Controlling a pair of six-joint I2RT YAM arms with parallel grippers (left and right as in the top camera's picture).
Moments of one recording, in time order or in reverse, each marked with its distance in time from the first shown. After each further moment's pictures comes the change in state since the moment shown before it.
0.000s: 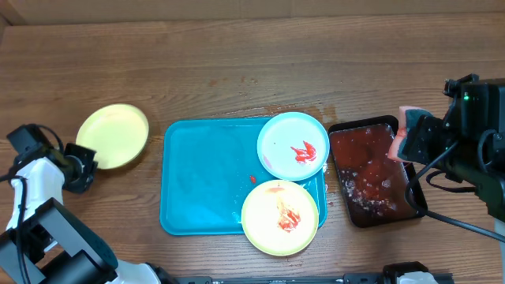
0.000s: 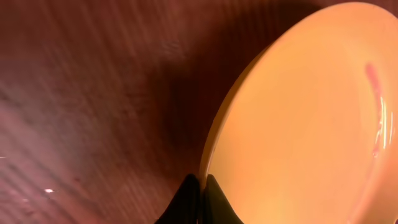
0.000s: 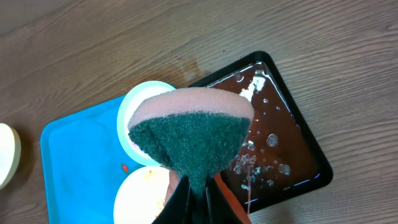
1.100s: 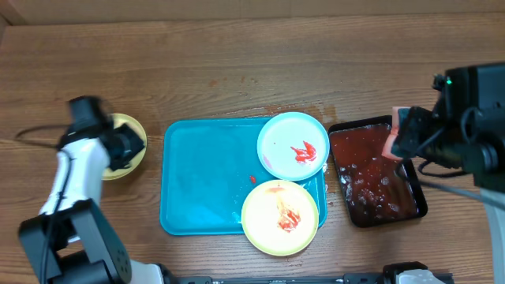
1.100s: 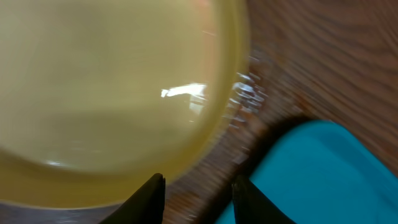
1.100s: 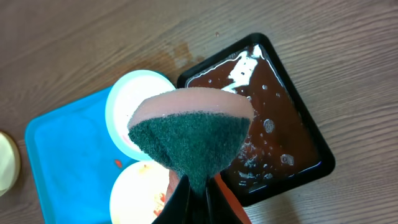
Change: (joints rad) left arm -0.396 -0.045 0.001 -0.017 -0.051 0.195; right arm 0.000 0.099 0.000 -0.020 0.000 0.027
